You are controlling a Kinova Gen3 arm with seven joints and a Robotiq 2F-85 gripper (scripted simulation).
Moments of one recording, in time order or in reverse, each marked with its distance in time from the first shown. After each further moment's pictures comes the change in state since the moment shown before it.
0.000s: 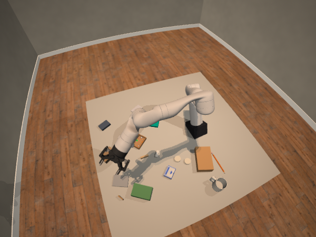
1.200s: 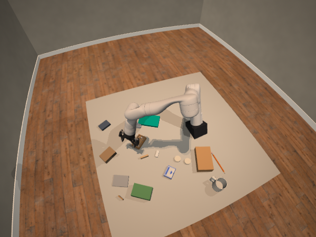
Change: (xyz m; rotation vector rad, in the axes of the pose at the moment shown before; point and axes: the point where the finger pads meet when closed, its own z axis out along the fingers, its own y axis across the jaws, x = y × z) arm 0.343 0.018 -0.015 -0.224 0.579 0.152
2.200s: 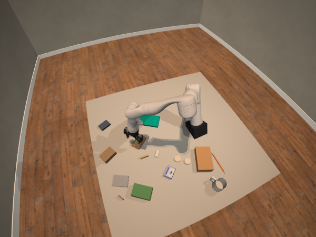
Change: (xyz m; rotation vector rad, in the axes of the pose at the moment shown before) arm 0.054 0.010 0.011 -0.057 0.109 0.024
